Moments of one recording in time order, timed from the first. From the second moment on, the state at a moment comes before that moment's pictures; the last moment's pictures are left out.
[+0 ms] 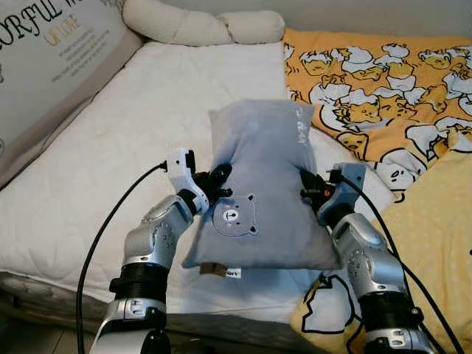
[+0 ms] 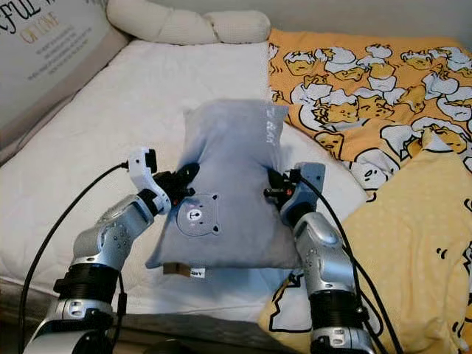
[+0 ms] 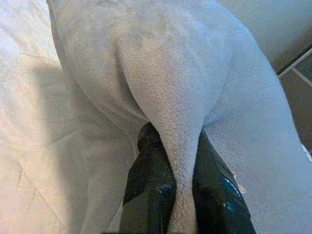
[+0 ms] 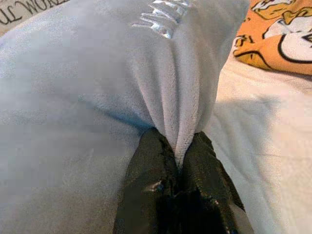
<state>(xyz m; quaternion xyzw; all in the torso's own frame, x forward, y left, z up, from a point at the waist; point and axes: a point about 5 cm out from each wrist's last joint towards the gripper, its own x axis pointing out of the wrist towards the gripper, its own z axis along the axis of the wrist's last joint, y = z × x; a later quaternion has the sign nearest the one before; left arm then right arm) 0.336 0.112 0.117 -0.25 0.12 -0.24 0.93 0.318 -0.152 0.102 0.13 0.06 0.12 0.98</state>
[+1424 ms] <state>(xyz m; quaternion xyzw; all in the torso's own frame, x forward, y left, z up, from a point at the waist) 0.333 0.144 0.125 -0.03 0.12 -0.15 0.98 0.315 -0.106 0.090 0.16 0.10 0.10 0.98</state>
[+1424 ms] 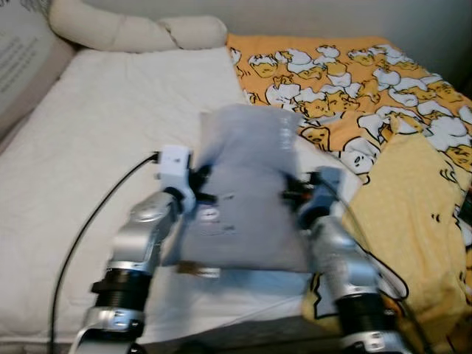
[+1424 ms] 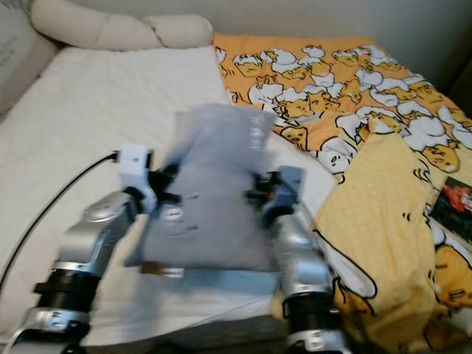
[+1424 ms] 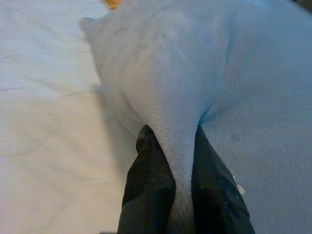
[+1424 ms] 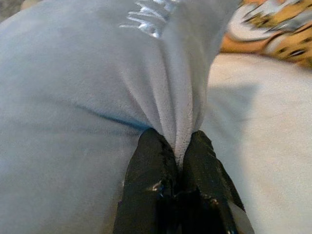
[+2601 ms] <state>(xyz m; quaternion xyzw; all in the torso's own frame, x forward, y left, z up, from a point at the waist) 0.331 0.148 0.123 -0.02 0.12 -0.14 0.98 0.318 -0.105 0.089 0.13 0.11 0.10 0.98</state>
